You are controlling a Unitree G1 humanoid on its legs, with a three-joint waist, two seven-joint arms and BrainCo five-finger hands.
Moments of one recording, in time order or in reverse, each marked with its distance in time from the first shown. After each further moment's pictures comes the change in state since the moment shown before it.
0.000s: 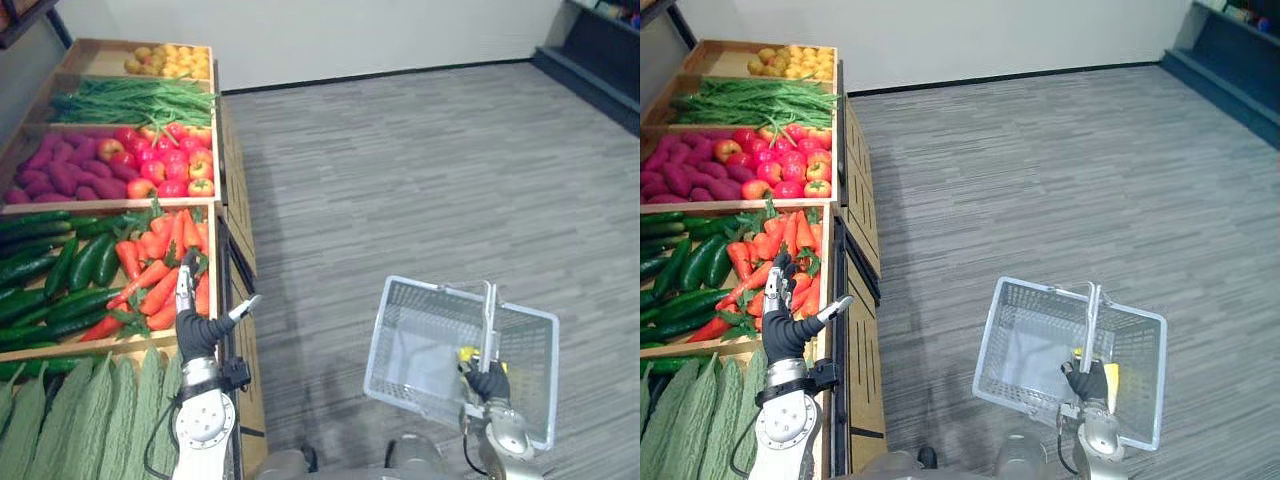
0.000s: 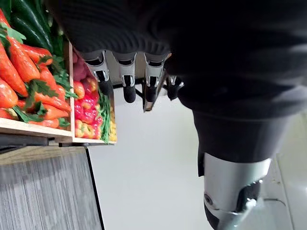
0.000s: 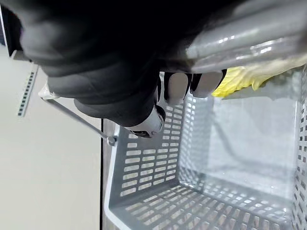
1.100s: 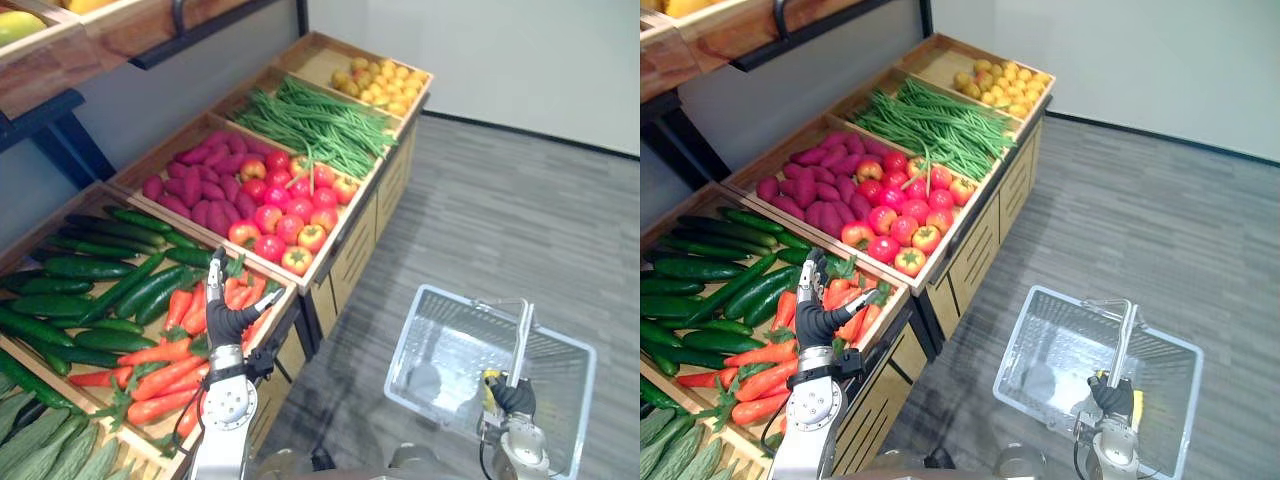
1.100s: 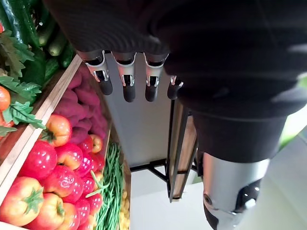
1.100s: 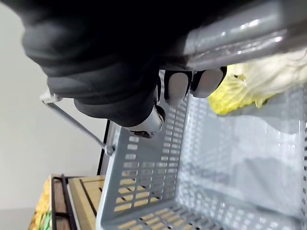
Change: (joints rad) left arm -0.054 -0.005 -0.136 0.061 0.026 0.006 0.016; right arm 0.139 0.054 -0.107 -0.019 0.006 0.026 -0.099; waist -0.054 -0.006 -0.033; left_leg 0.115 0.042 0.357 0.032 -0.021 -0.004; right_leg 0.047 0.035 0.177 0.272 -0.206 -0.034
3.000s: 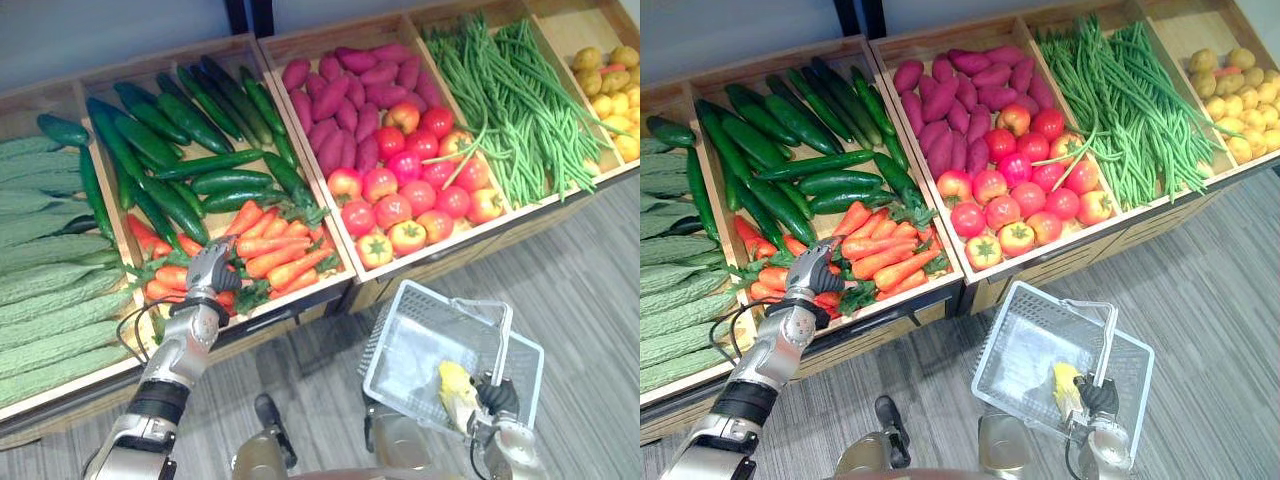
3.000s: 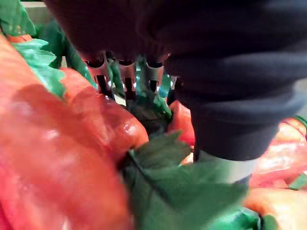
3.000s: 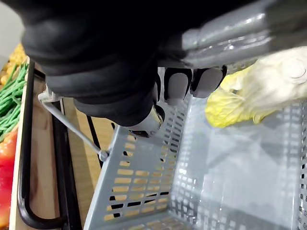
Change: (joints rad) left arm -0.606 0.472 0.015 0.728 0.482 0.125 -0.155; right arm -0.141 -0.058 0.009 0.230 0.110 -0.053 0.101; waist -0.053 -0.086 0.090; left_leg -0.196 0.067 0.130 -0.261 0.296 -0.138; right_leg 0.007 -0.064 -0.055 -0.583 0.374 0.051
